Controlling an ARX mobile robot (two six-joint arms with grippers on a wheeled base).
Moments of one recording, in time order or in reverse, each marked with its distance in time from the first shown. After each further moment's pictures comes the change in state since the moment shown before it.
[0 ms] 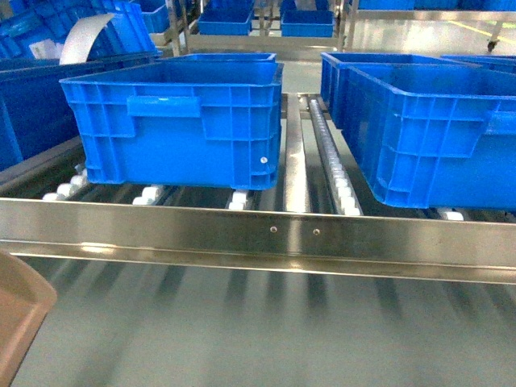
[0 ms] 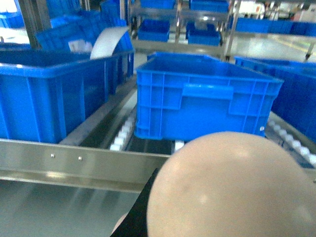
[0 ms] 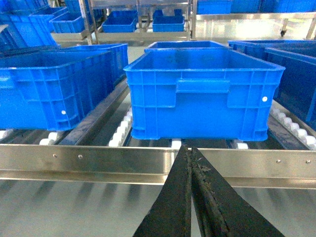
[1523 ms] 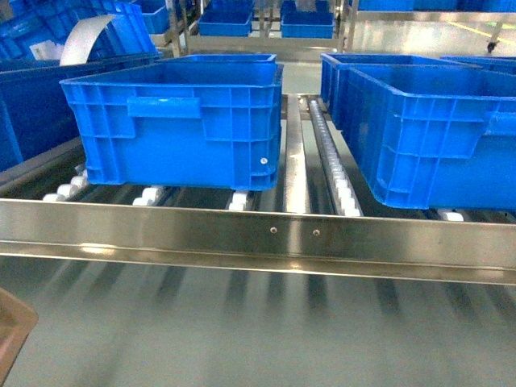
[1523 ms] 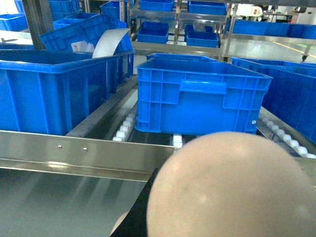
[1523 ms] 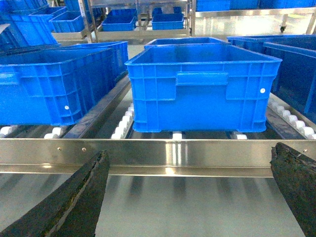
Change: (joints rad) left arm -0.001 -0.595 -0.006 -0.594 0.000 0.003; right arm 0.000 -0.276 0.001 -0.291 0.000 0.001
